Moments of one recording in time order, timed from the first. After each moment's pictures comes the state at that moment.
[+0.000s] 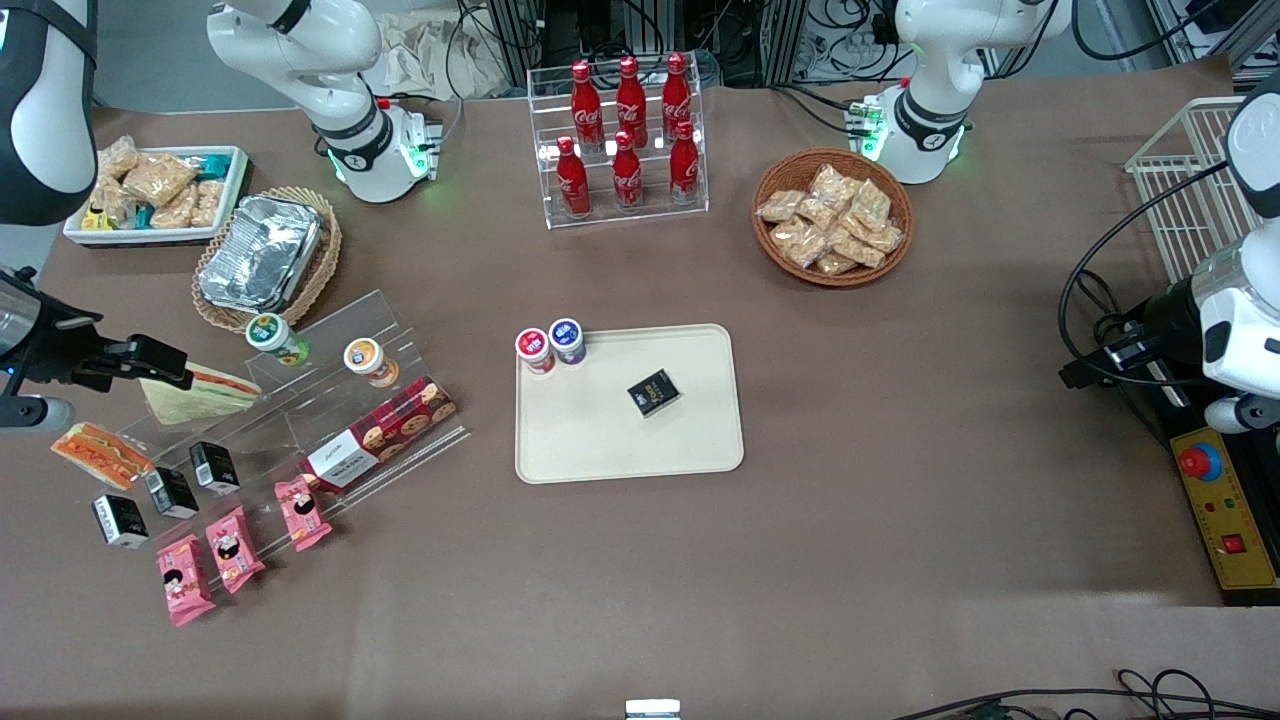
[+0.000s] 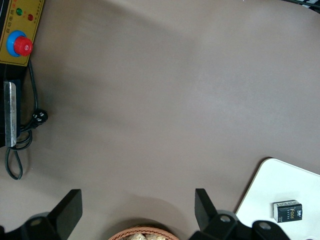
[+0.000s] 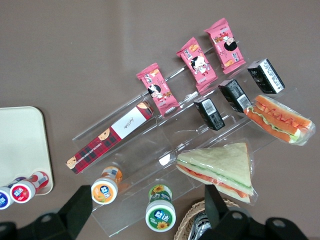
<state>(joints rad) -0.07 0.13 0.01 -1.54 0.00 1.65 -0.02</state>
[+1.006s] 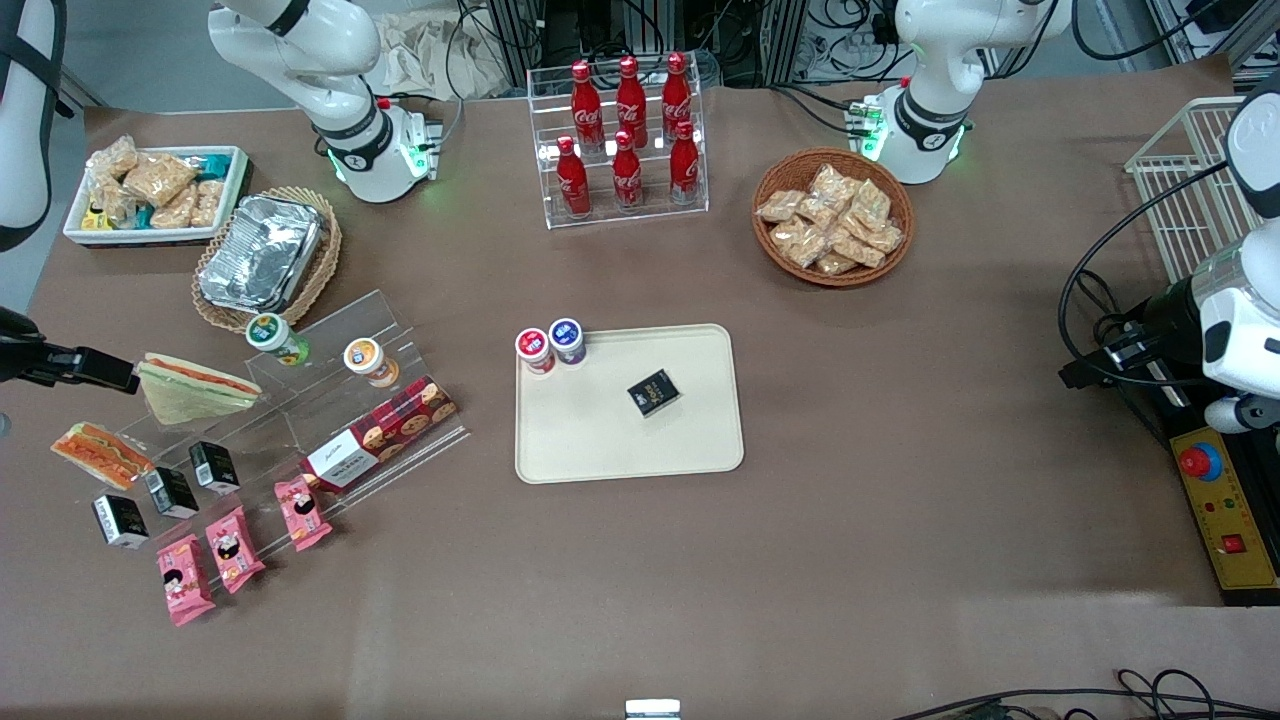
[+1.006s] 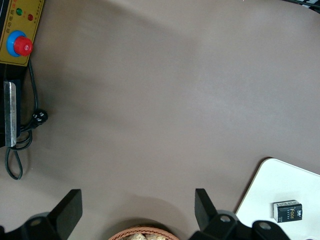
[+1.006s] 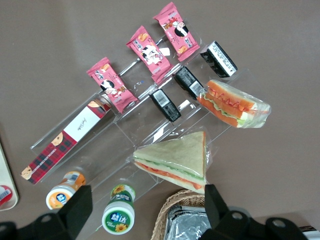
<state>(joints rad) -0.14 0.15 -0.01 -1.55 -0.06 1.65 -0.01</state>
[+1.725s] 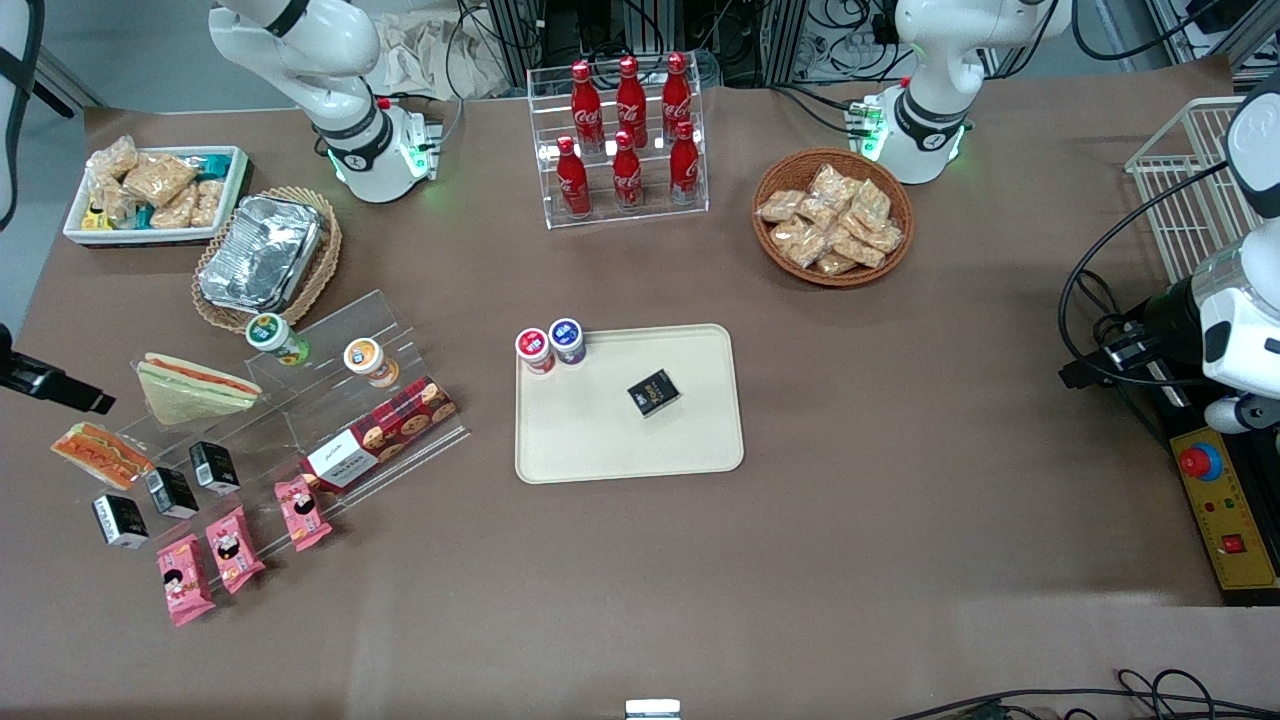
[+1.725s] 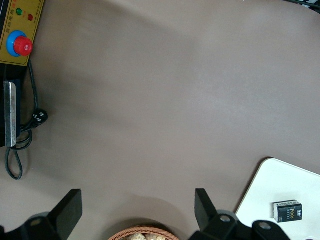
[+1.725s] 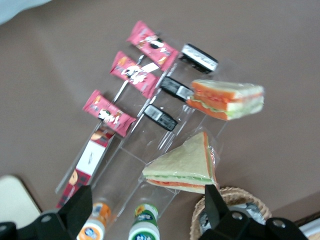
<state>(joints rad) -0.19 0.16 -0.03 -1.55 0.00 1.72 0.31</state>
